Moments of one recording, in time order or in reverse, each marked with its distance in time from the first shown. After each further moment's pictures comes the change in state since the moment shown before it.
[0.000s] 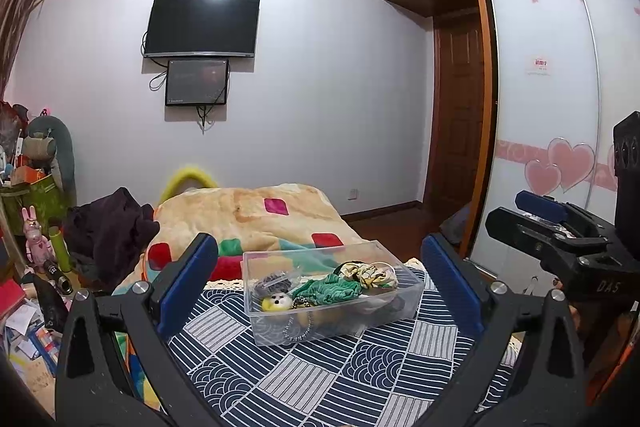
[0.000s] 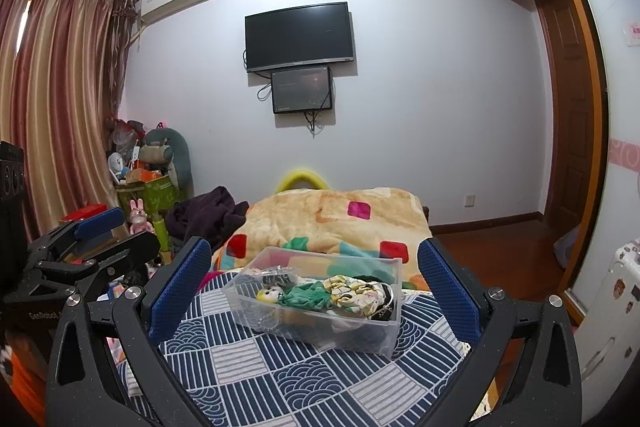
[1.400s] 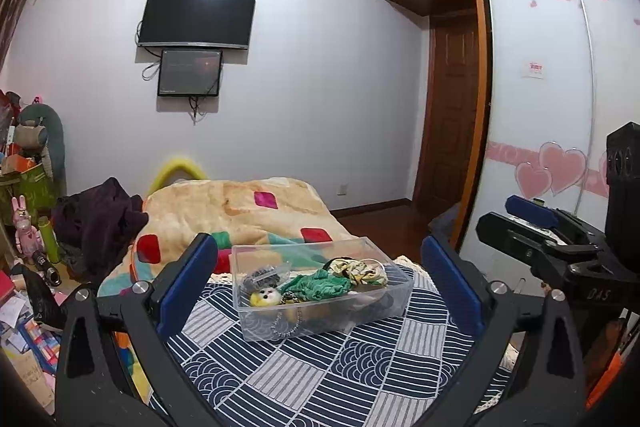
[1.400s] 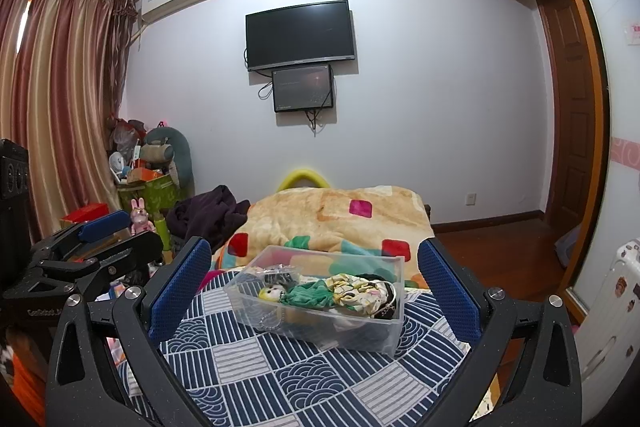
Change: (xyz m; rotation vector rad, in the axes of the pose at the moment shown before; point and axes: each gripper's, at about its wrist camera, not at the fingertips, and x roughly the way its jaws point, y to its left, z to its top) left arm 0.003 0.003 -0.001 -0.026 0.029 -0.056; right arm 0.000 0.001 -0.001 0.003 0.003 0.004
